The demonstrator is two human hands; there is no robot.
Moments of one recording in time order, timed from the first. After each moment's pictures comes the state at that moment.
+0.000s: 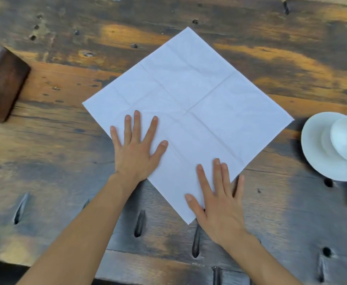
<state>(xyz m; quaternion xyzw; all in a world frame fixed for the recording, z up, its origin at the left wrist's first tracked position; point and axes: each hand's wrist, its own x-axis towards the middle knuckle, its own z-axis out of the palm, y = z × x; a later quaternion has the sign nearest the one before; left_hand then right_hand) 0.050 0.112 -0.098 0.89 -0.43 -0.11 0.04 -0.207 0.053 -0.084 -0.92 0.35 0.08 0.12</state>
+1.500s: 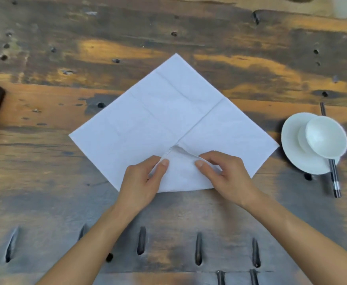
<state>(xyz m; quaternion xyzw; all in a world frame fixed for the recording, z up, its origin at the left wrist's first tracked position) 0.024 0.117 -0.049 0.77 -0.36 -0.35 0.40 -0.164 -0.036 -0.029 -0.84 0.32 -0.12 0.42</state>
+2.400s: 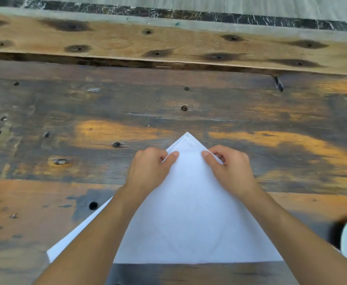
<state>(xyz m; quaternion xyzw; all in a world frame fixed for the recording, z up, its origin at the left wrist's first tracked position) 0.193 -0.125 -0.079 0.84 -0.41 -0.27 0.25 0.004 -0.251 -0.083 -0.81 0.45 -0.13 0.35</state>
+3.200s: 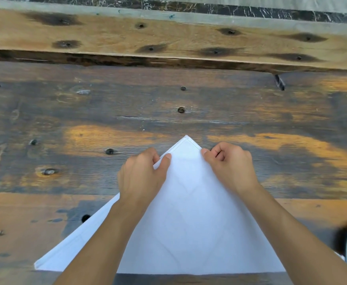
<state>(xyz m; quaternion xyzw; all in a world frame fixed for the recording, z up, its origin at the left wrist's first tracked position) 0.188 -0.131 -0.075 0.91 -0.32 -0.16 0.19 0.019 -0.269 -0.093 -0.75 0.54 -0.10 0.36</state>
